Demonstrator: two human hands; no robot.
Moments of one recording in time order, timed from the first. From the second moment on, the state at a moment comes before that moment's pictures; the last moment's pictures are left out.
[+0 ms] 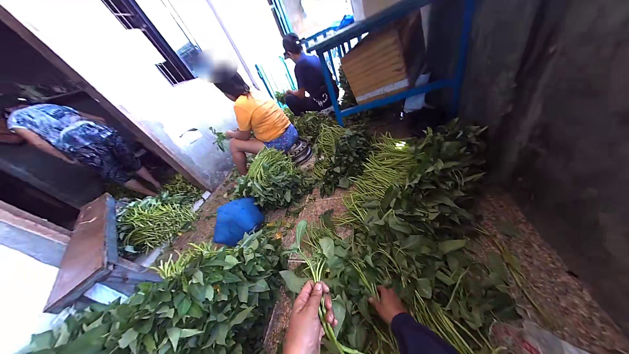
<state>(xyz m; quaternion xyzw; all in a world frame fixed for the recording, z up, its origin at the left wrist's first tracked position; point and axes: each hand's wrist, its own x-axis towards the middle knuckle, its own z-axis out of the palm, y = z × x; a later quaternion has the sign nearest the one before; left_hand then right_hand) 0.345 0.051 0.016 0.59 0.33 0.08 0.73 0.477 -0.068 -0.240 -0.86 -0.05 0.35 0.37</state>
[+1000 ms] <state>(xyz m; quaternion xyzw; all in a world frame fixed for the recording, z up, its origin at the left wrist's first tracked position) 0.338 0.035 0.045 0.53 0.31 0.17 0.77 0.485 -0.171 -0.106 -0.74 -0.01 0.32 0.59</state>
